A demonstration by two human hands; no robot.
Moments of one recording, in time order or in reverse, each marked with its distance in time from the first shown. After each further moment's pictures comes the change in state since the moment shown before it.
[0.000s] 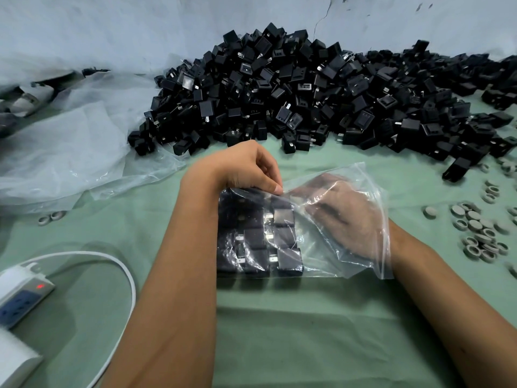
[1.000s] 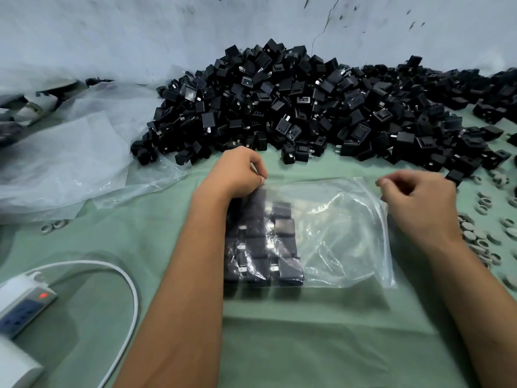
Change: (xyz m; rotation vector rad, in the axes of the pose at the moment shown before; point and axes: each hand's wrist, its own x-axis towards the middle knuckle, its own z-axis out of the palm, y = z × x) left_hand 0.013 -0.015 0.009 0.090 0.418 -0.116; right_hand -0.016 0.016 -0.065 -0.006 0.504 0.530
